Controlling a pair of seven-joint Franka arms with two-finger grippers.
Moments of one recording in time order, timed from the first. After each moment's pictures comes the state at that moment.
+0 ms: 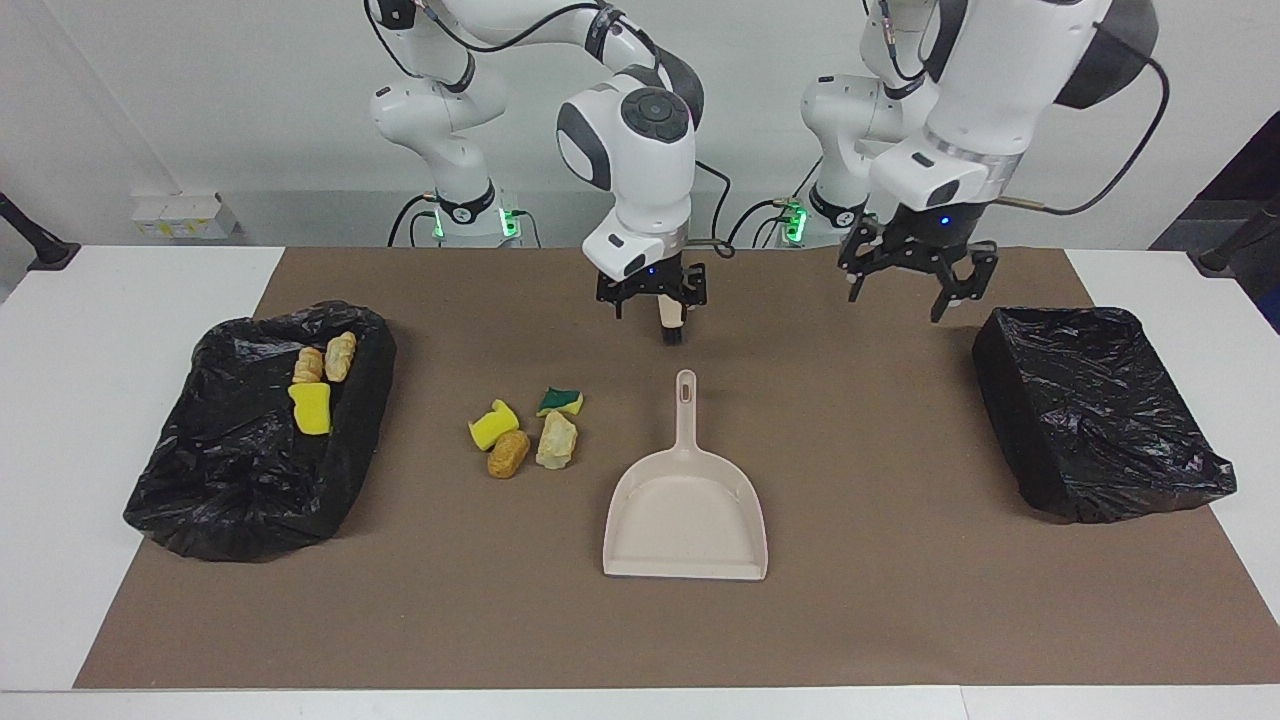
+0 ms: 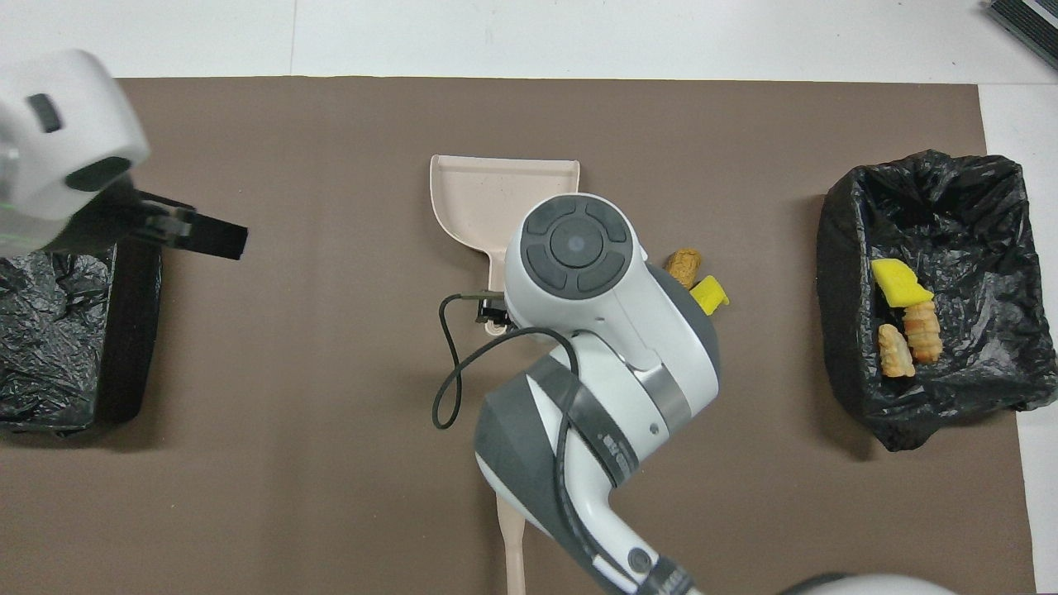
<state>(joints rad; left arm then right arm) -0.31 0.16 -0.06 -1.43 0.01 1.72 0.02 0.50 0.18 0.18 -1.74 0.03 1.85 0.72</state>
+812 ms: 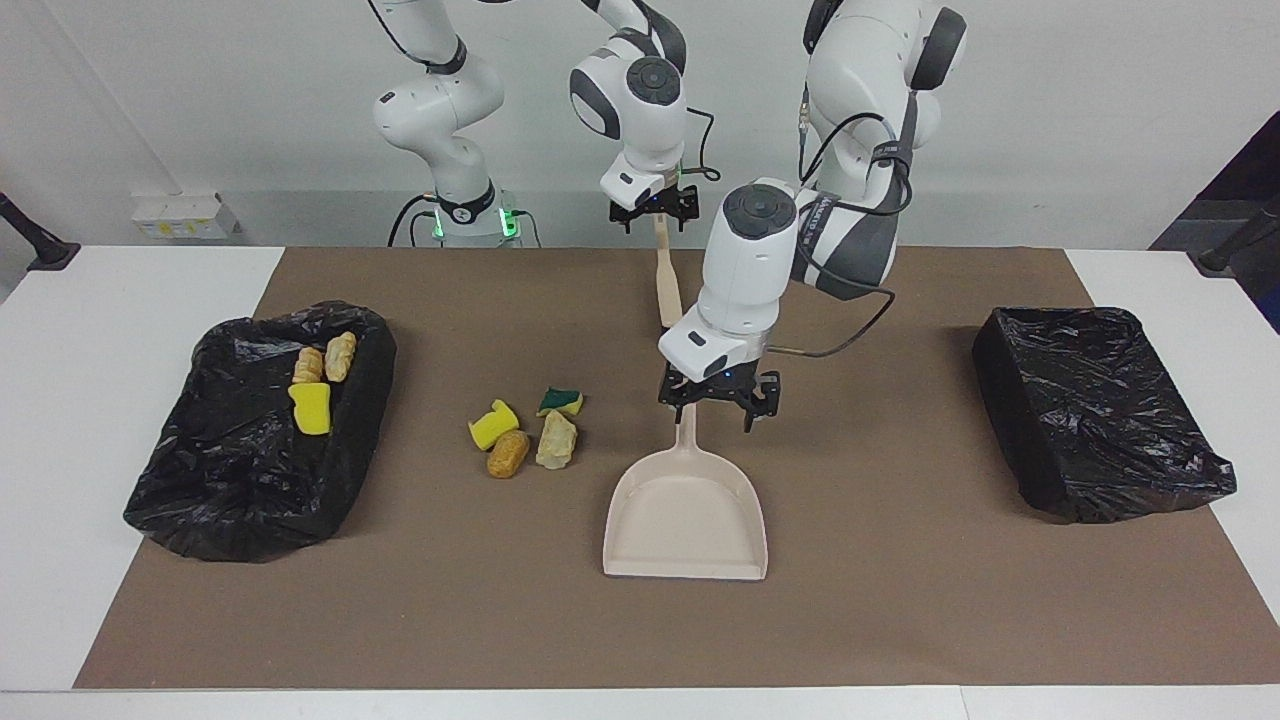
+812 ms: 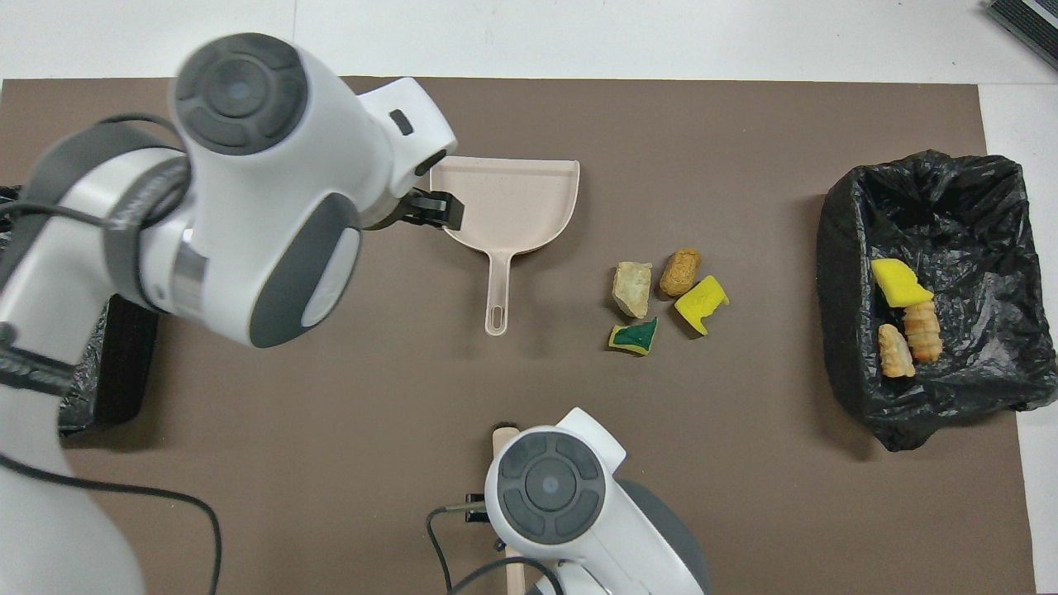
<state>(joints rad) -0.53 0.50 -0.06 -1.40 0.05 2.03 -0.40 0.73 -0.13 0.19 -2.30 0.26 2.04 0.76</state>
